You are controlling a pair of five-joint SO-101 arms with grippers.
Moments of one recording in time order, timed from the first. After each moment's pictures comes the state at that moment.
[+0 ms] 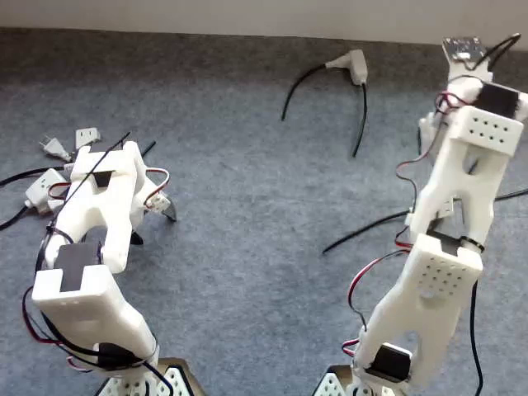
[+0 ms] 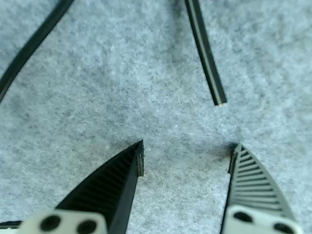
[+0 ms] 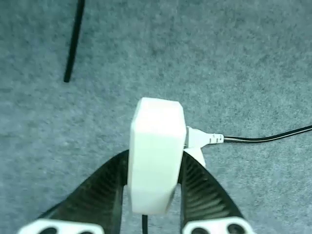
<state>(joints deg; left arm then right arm) -13.7 15.1 16.8 74.5 40.0 12.4 36.2 -58.5 98.9 21.5</state>
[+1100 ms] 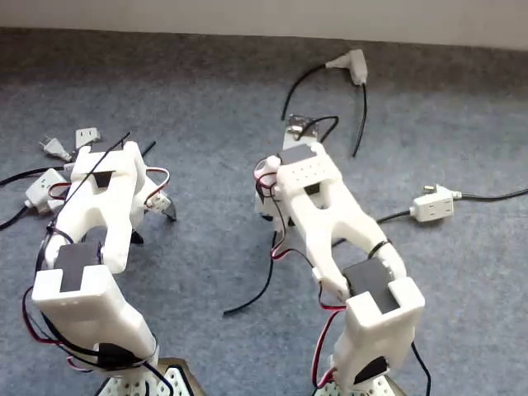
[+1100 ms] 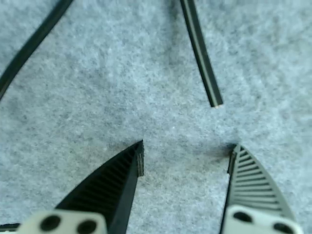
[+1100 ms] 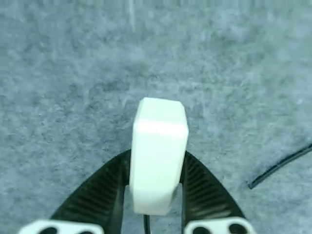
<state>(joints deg) -13.7 15.1 16.9 73.6 40.0 -29.1 14.1 8.4 68.6 -29.1</state>
